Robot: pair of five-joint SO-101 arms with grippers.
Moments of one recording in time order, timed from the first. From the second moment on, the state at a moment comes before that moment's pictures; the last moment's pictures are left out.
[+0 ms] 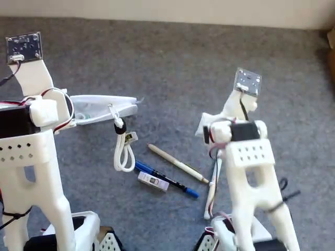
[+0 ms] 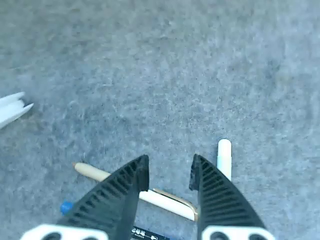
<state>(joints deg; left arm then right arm) -14.0 -24.9 4.7 92.4 11.2 -10.9 -30.2 33.7 68.1 -23.4</state>
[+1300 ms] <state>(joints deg) -14.0 -24.9 5.2 92.2 12.7 -3.2 8.1 26.6 65.3 -18.2</state>
